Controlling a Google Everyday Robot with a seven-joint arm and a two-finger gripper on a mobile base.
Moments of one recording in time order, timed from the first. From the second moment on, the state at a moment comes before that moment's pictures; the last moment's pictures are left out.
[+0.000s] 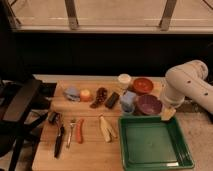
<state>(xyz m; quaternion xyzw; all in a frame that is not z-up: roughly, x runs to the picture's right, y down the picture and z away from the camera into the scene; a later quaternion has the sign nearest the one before) 0.286 0.100 0.685 -0.28 0.02 0.02 0.96</state>
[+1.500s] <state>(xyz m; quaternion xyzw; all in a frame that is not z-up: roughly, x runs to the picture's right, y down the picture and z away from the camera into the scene) 0.161 0.109 0.634 -0.21 -0.22 -0.42 0.86</state>
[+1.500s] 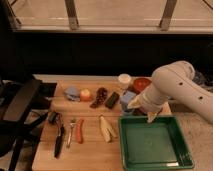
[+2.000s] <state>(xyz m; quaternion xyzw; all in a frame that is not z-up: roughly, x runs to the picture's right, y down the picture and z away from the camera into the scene) 0.106 0.098 0.655 -0.21 -0.23 -0.50 0.81</state>
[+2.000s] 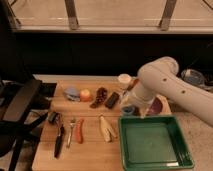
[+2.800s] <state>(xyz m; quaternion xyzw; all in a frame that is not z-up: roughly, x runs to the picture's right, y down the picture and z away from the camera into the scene) -0.031 0.136 0.741 -0.22 -0.31 -0.59 0.71</state>
